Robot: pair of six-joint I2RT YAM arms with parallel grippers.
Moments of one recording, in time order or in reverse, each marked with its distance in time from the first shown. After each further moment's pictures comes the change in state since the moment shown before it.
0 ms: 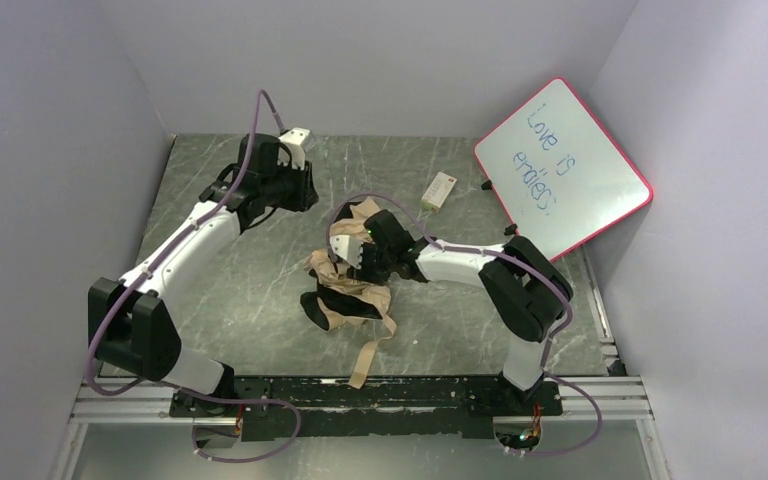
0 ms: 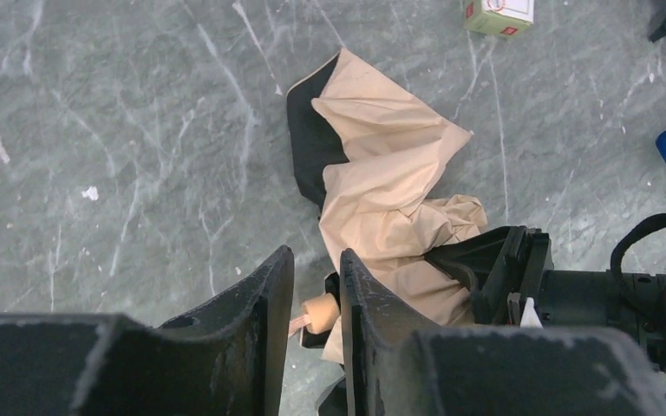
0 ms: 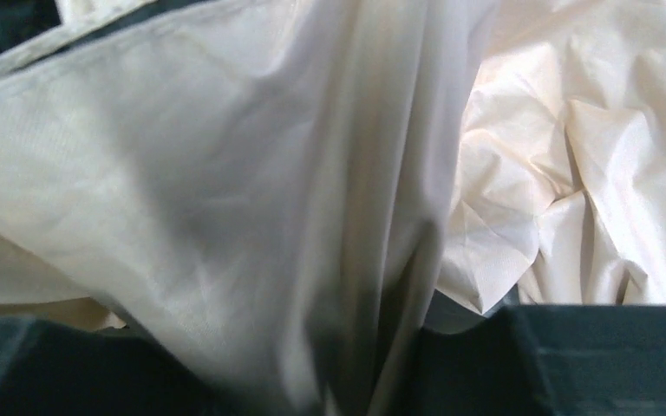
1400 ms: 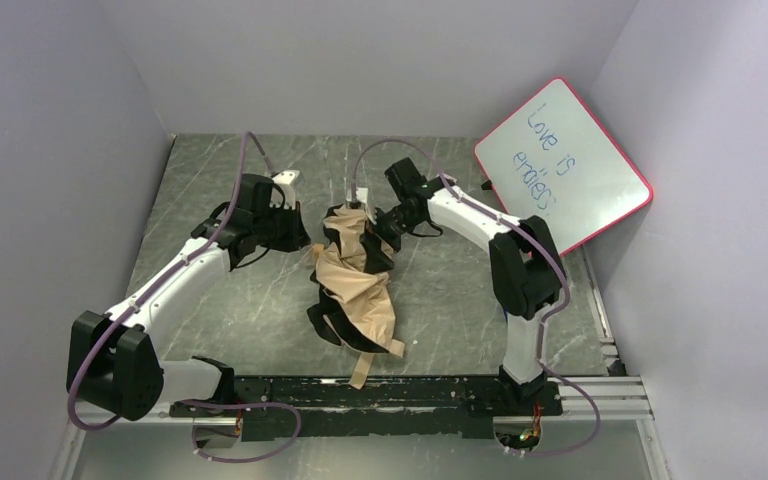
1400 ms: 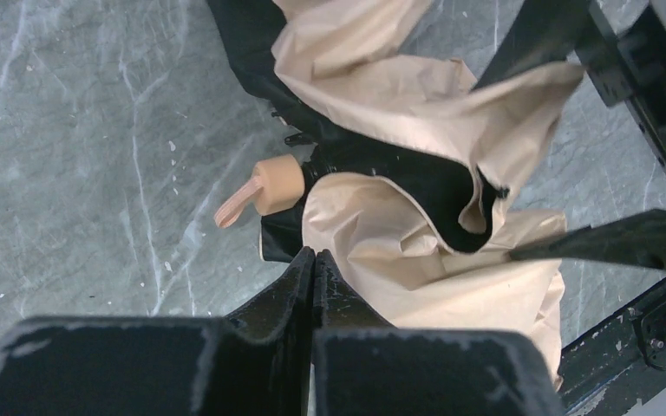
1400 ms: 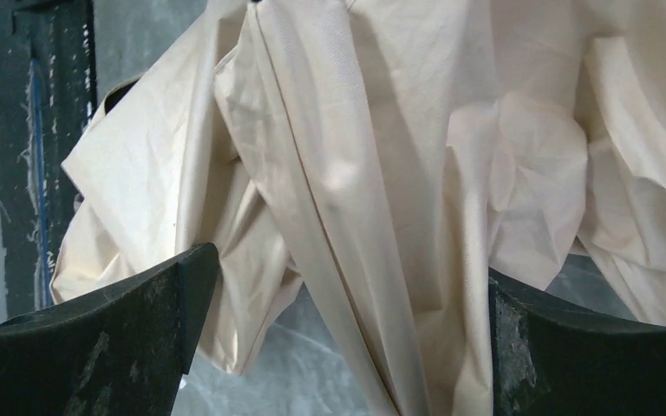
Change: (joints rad) left arm -0.001 -0.173 -0.288 -0.009 0.073 -0.111; right arm -0.221 0.134 0.476 -0.645 -0.579 0.050
